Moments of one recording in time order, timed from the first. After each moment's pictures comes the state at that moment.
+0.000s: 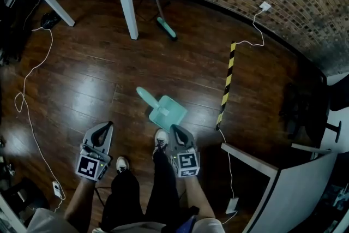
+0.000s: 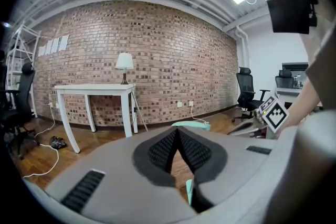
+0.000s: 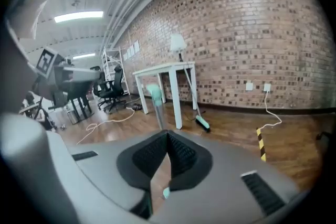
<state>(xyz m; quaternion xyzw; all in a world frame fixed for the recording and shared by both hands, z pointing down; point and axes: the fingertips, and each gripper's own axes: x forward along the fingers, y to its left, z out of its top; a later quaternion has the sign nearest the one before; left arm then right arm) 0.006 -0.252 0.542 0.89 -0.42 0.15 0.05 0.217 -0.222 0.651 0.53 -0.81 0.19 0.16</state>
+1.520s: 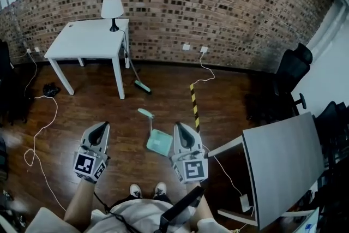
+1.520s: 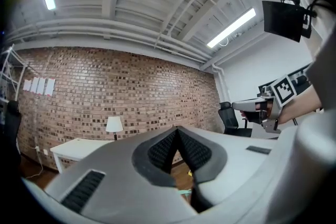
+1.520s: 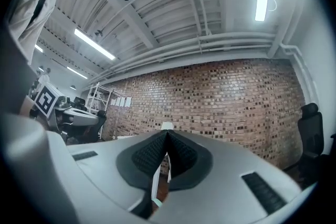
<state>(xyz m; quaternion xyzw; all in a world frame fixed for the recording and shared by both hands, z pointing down) -0.067 -0.115 0.156 0.93 -0.36 0.00 -0.08 0.163 -0.042 0.133 0.67 -0.73 -0.10 -0.02</state>
